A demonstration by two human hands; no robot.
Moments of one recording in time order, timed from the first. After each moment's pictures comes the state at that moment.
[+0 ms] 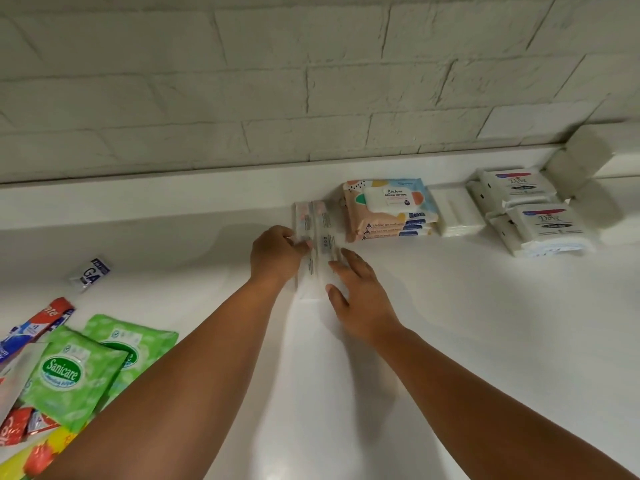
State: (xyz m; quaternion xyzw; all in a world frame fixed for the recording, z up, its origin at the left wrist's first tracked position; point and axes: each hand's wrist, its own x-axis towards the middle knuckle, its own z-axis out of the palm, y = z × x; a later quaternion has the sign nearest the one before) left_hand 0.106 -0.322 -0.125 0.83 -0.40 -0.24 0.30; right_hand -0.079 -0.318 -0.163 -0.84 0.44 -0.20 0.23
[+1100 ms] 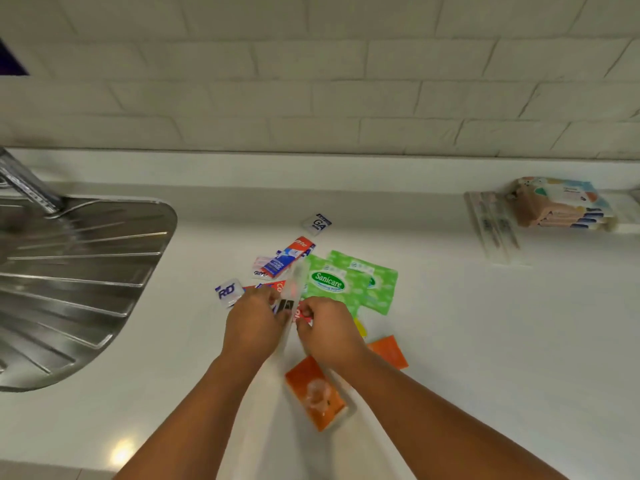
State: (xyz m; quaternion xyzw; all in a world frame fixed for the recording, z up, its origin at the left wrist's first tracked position) left_hand 0.347 0.072 -0.094 0.89 -0.37 -0.15 0.21; right_hand 0.231 0.000 -0.119 -0.84 0.39 -0.11 0.35
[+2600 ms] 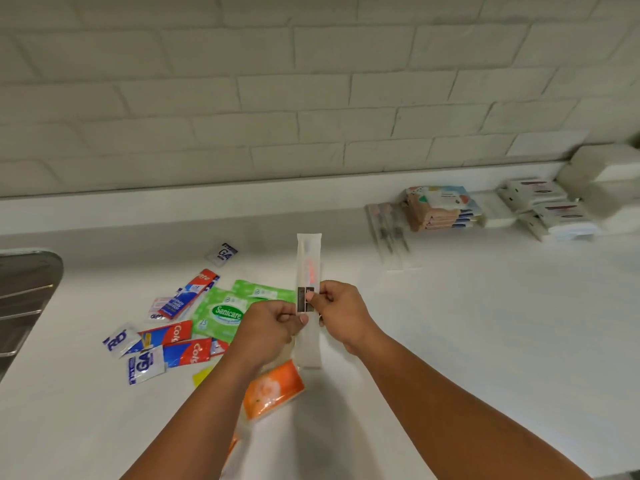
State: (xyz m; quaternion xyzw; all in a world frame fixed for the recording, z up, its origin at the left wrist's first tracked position) left_hand 0.218 -0.034 -0.081 0.71 -0.36 -0.43 0.42; right_hand 0.085 -0.112 -0.075 -0.60 0.46 -0.27 0.60
